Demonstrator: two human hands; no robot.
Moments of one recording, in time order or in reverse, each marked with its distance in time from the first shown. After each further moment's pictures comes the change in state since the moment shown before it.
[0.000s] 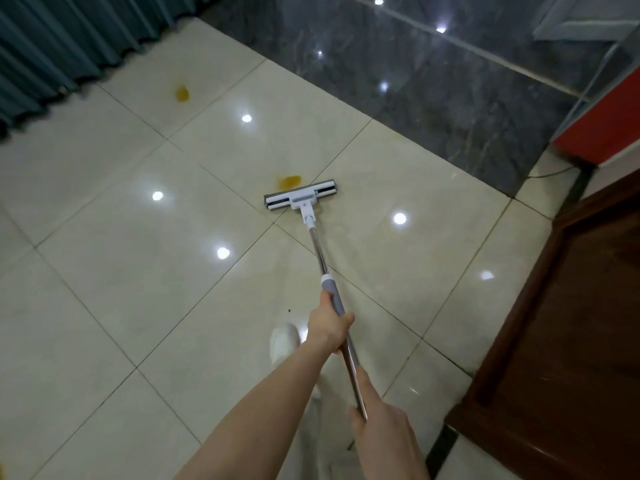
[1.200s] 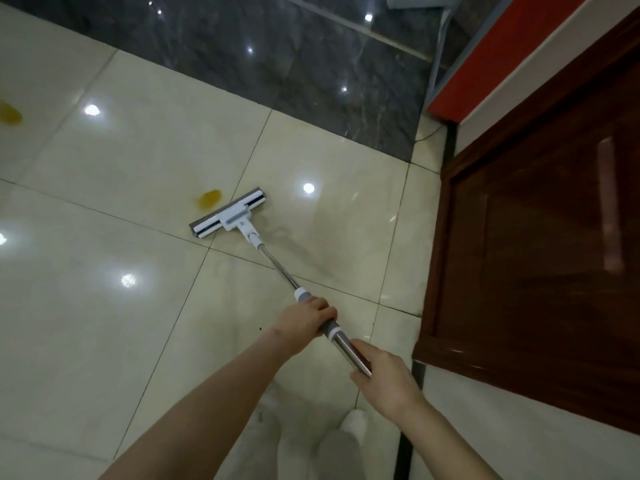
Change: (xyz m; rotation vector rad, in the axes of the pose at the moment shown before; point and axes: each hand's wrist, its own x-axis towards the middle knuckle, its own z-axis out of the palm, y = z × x) left_hand 0.071 0.053 -0.129 0.979 -0.525 1.099; right_hand 0.024 -0.126 -0.050 0.145 0.181 0.175
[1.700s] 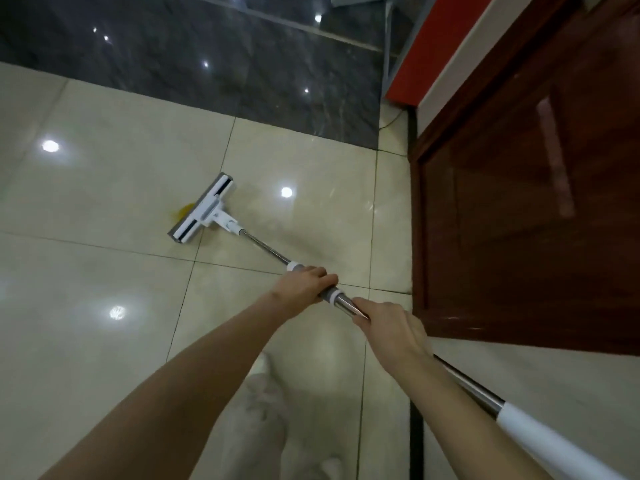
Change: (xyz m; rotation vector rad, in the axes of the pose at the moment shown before) left_hand 0.011 0.022 -0.055 0.175 -0.010 0.226; right_hand -0.016 -0.014 -0.024 -0.272 0.248 0.001
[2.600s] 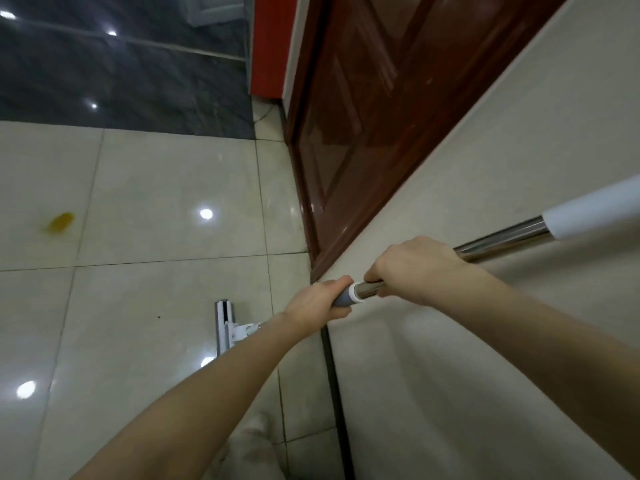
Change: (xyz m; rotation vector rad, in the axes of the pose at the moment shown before) left_hand -0.037 0.449 0.145 -0.344 -0.008 0.128; right_hand -0.333 0.267 -0.044 -0.550 -0.202 -0.029
